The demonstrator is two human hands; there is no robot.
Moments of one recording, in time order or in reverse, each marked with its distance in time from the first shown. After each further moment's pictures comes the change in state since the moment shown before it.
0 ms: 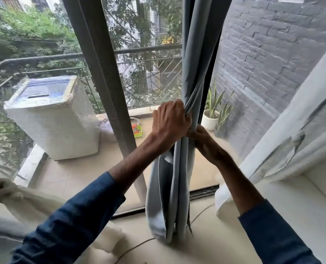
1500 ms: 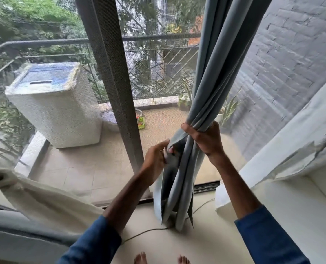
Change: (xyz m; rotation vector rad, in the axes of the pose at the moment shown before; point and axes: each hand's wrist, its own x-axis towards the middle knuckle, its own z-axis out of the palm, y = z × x) left_hand -0.091 -0.089 0.068 -1.574 -0.391 -0.936; right_hand 0.022 0.012 0.027 -0.350 0.516 -0.128
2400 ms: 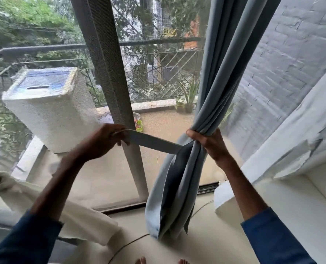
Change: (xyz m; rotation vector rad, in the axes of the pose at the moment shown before) left_hand -0.039 0.130 -0.097 1.327 -0.123 0.630; right_hand -0.011 -0.002 -0.028 0.063 -0.129 0.095
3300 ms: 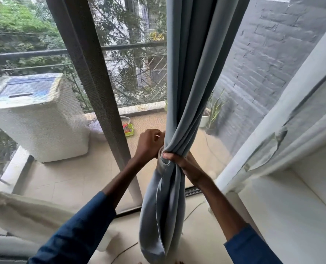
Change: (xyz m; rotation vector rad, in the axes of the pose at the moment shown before) left_hand 0.082 0.056 0.140 -0.051 0.273 -0.175; right_hand -0.051 0.011 0.030 0.082 -0.206 0.153
